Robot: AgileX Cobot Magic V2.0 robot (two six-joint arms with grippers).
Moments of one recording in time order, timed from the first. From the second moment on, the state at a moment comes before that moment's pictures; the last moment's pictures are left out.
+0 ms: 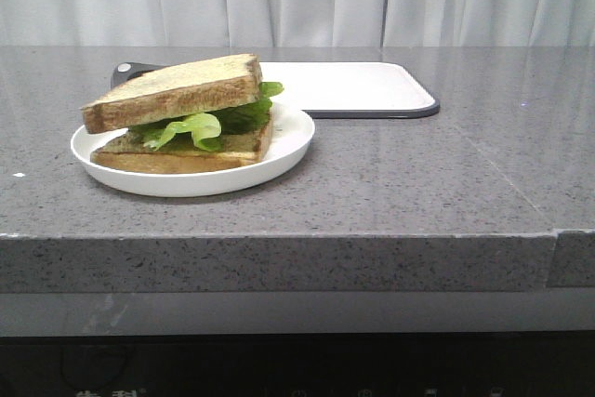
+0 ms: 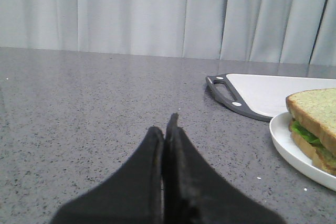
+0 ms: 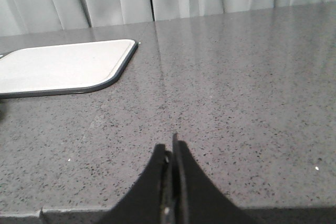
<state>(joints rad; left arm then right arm) -0.06 0.00 0.00 0.03 0.04 -0.10 0.04 0.01 0.00 0.06 0.11 0.12</state>
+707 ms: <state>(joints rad) -0.06 0.00 0.00 0.03 0.04 -0.10 0.03 -0.01 0.03 0.04 0.09 0.12</state>
